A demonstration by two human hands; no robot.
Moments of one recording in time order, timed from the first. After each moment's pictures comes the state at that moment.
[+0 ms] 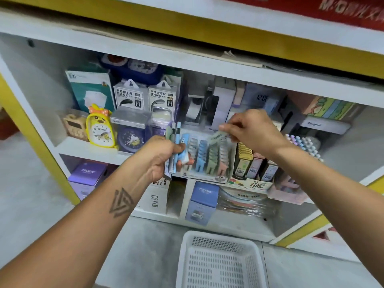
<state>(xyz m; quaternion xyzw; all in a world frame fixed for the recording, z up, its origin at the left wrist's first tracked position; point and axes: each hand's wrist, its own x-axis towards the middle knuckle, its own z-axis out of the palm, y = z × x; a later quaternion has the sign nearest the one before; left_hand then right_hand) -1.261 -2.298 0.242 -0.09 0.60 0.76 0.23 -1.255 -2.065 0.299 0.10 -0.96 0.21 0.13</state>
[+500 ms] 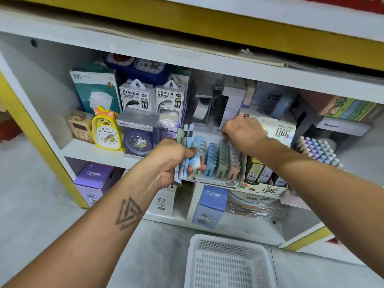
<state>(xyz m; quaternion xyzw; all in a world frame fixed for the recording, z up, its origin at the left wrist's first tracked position) -1.263 -2.298 0.244 -0.08 0.59 0.76 0.26 -1.313 -2.092 0.269 0.10 -0.98 -0.19 0.05</state>
